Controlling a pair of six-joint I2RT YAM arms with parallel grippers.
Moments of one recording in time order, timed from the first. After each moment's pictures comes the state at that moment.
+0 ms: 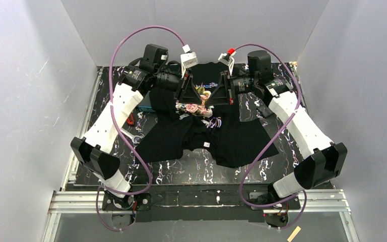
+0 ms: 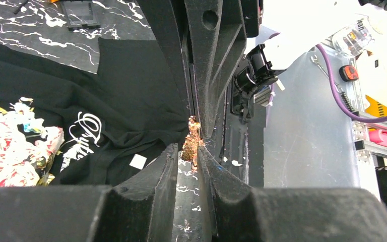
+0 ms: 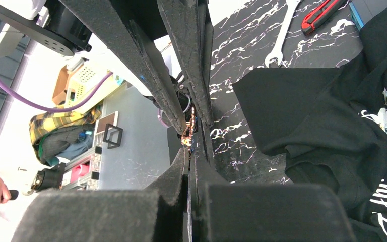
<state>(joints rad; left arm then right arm) -0.50 1.64 1.89 -0.93 0.98 0.21 0.44 1.49 1.54 -0.54 -1.18 0.21</state>
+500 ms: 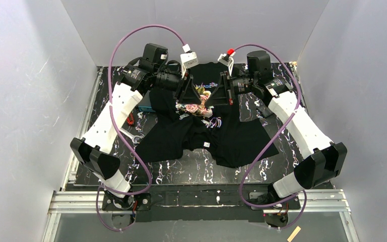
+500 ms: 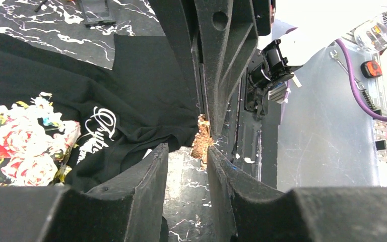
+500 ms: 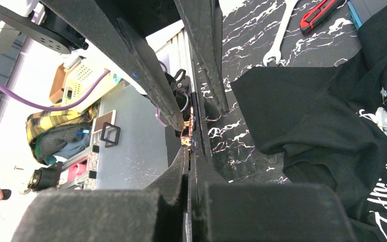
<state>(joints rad) -0.50 1.64 1.92 -0.96 0.93 0.26 0.44 1.49 1.54 -0.54 -1.17 0.20</state>
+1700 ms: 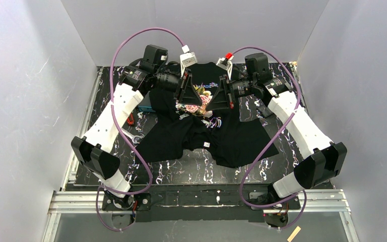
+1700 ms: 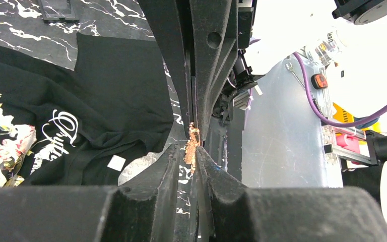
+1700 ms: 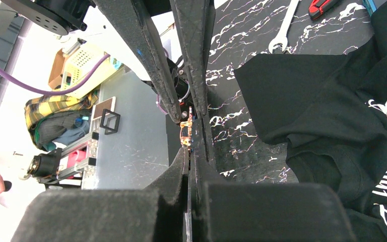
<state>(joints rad) -0.49 1.64 1.87 -0.92 1.05 0.13 0.45 1.49 1.55 -0.66 -1.19 0.07</state>
